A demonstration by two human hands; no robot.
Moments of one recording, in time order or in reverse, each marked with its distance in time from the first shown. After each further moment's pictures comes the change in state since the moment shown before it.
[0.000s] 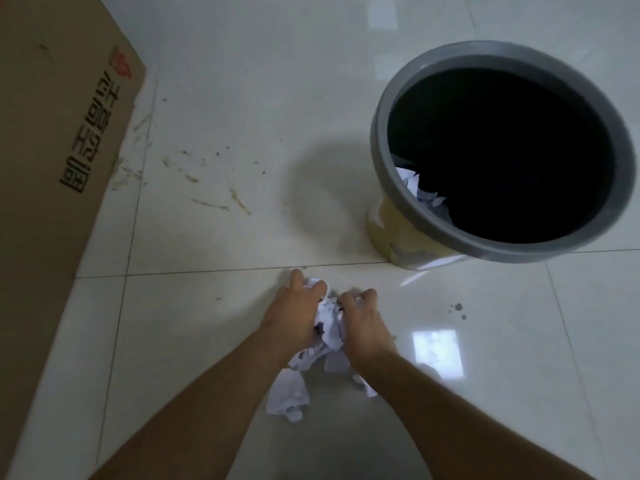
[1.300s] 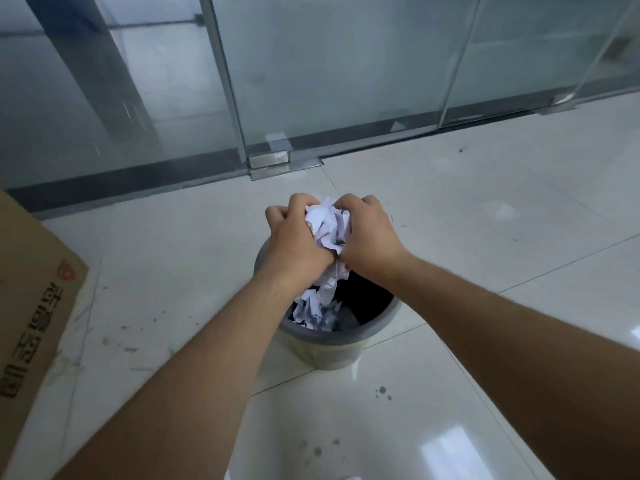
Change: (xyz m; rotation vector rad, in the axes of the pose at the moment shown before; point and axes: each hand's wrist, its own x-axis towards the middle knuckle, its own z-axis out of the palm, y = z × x) left_hand -0.024 0.234 -0.233 -0.537 0.538 0.409; right_hand -0.052 -0.002 -0.332 0.316 0.766 -0.313
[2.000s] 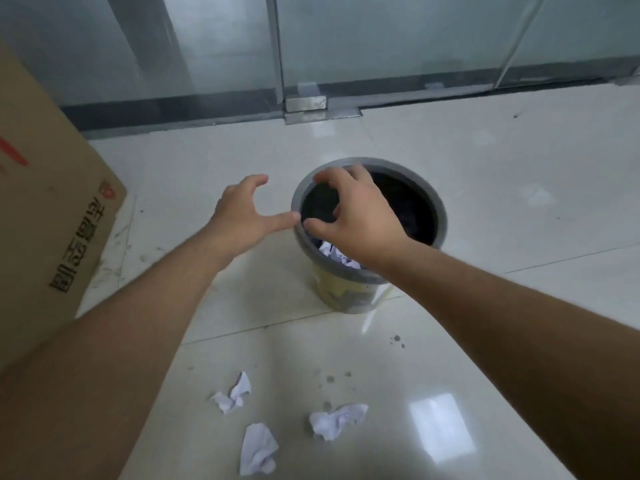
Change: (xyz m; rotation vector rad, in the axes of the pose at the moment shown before) left_hand -0.039 -0.093 -0.078 0.094 0.013 -0.247; right_hand -0.051 -0.047 0.050 -0.090 -0.109 -0.163
